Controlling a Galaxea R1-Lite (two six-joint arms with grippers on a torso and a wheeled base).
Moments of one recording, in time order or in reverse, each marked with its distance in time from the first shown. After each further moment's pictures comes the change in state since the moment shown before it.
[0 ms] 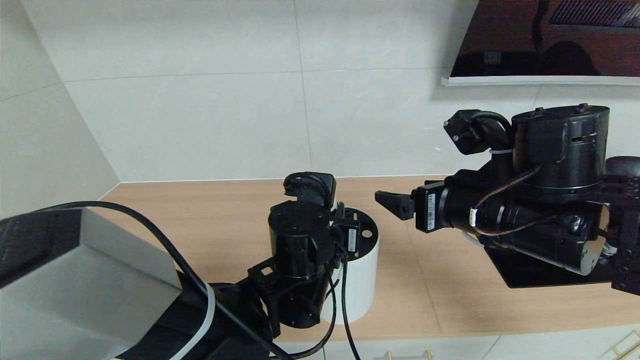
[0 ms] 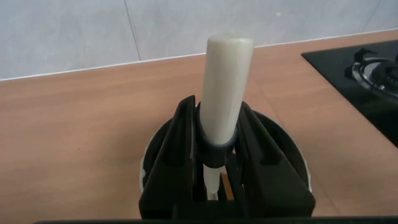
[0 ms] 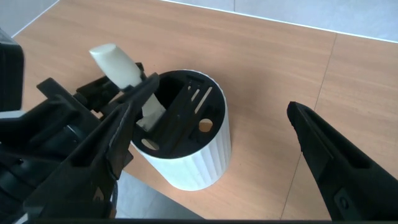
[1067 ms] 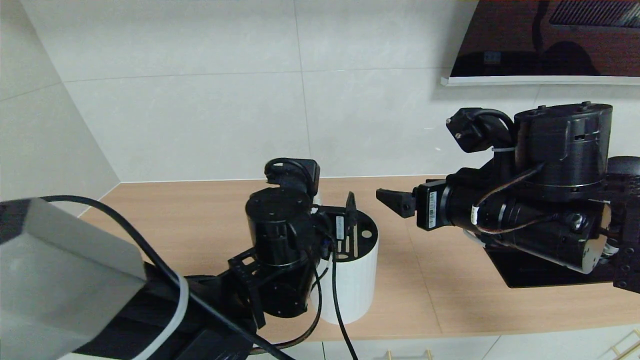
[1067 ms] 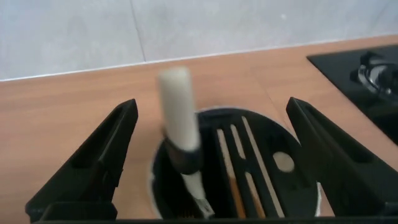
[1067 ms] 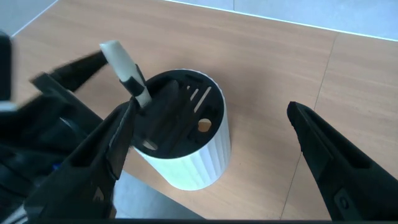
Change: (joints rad) left arm 0.036 -0.070 0.012 0.011 -0.001 0.003; right arm -0.017 -0.005 -0.003 0.000 -0.002 0.012
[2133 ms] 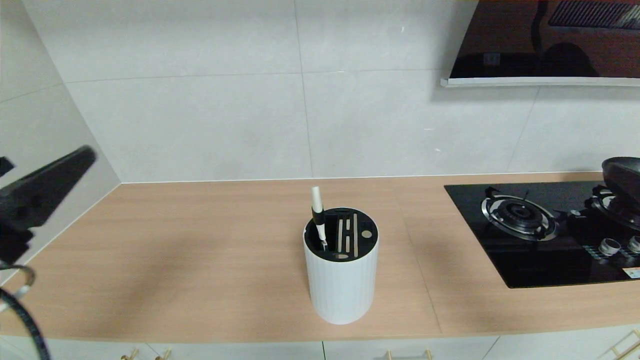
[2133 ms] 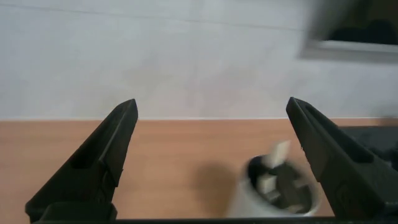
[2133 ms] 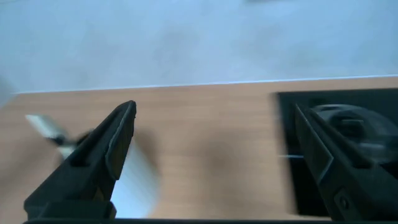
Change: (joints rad) left arm 0.230 -1.071 0.295 0.536 -0.137 0.033; right arm -0.330 -0.705 0.480 -0.118 -0.130 -0.111
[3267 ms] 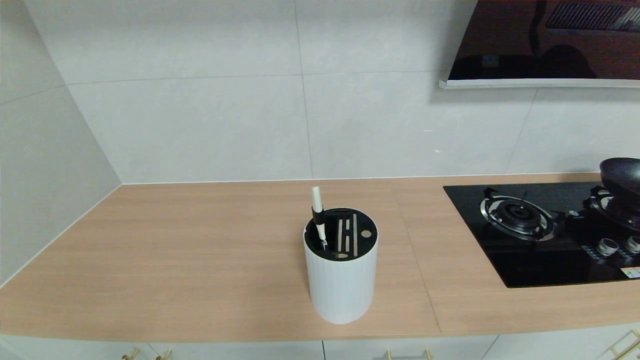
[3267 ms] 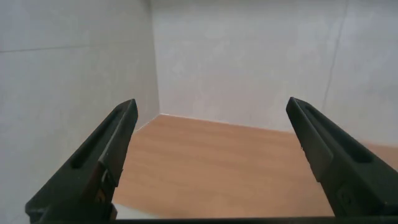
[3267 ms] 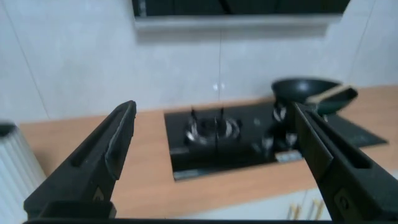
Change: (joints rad) left arm 0.559 -0.848 0.400 0.387 -0.256 0.154; right arm -0.404 -0.900 0.324 0.490 0.151 -0.113
